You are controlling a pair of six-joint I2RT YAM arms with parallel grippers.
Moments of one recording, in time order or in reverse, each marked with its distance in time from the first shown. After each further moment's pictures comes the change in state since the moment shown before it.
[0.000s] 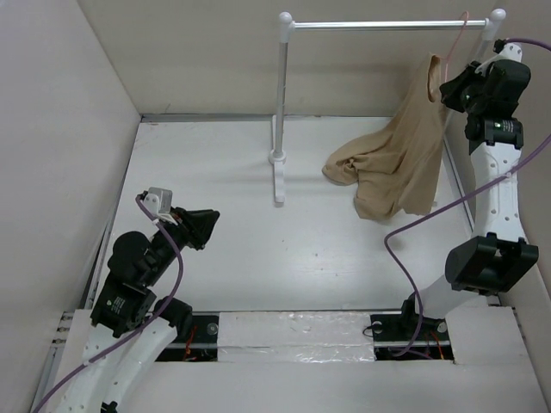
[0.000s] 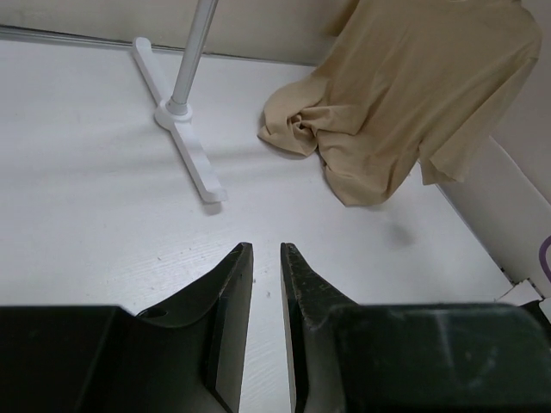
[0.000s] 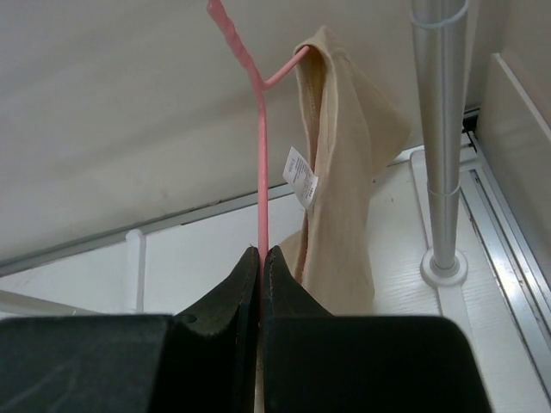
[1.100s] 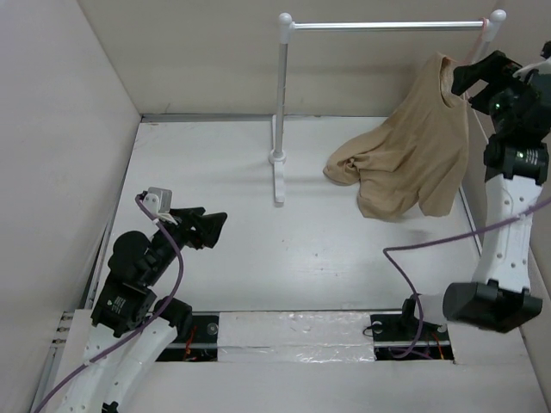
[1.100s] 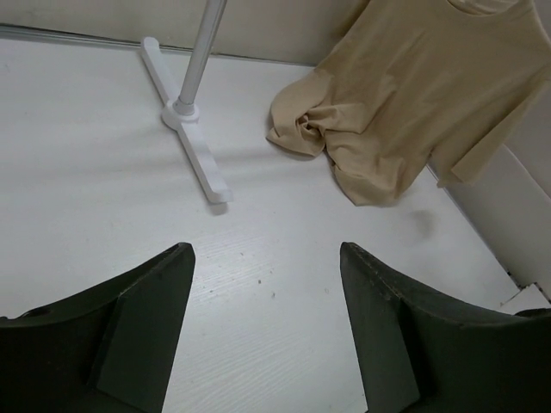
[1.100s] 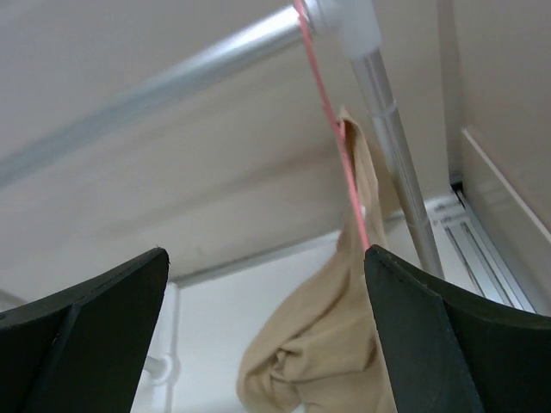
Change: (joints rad) left arm 0.012 0.005 -0.002 -0.002 -0.006 0.005; right arm -0.080 -0.215 -0.100 0.092 -0.022 0.085
